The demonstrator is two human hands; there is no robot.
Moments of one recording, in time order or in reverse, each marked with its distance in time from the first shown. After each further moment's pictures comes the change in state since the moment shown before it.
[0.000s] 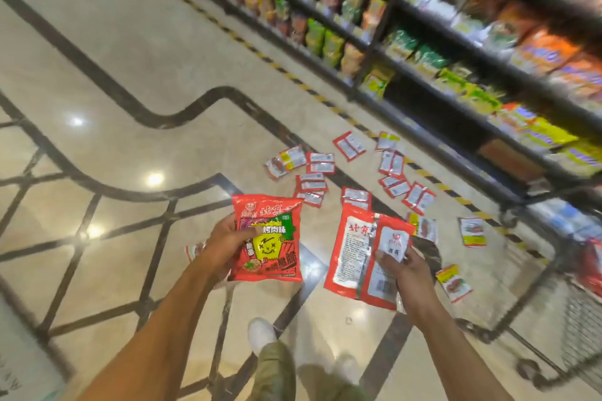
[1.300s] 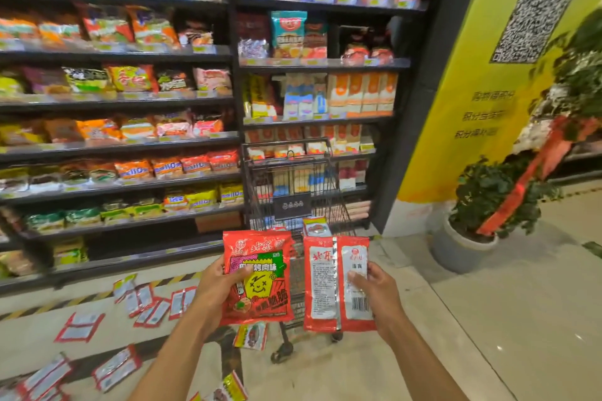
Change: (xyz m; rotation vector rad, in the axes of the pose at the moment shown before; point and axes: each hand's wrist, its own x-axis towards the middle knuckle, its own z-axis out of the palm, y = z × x) left_hand -0.343 -0.161 0.752 0.420 -0.695 0.248; right_hand -0.333 0.171 -0.693 0.591 0.750 -0.228
